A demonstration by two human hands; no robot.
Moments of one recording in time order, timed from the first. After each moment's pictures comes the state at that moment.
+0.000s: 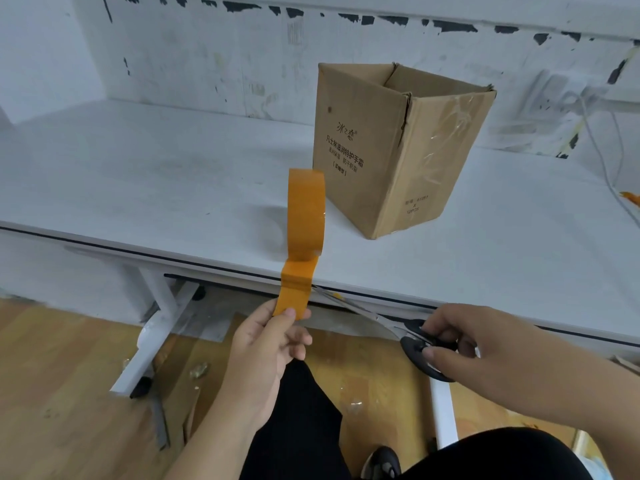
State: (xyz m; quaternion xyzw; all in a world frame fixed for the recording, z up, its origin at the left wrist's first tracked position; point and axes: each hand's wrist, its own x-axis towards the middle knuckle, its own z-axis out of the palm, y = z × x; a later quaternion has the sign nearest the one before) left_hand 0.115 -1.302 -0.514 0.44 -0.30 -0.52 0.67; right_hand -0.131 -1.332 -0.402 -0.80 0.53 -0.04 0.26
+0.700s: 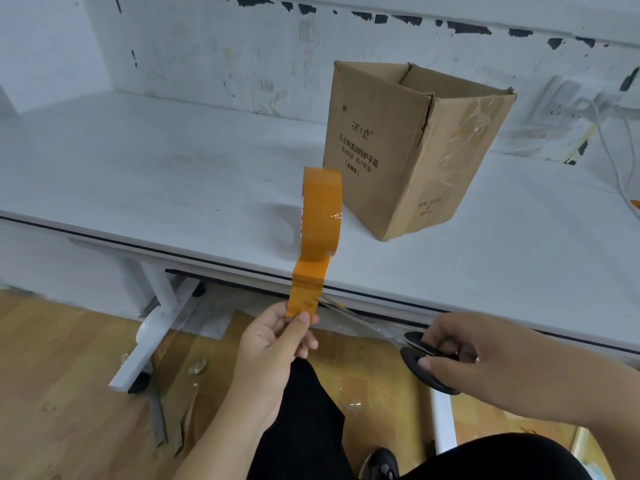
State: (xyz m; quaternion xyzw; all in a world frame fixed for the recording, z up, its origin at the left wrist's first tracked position) left_hand 0.116 -1.301 -0.523 0.47 -0.34 -0.49 0.65; right_hand -0.118 -1.338 -0.403 -0.79 0.51 0.00 0.33
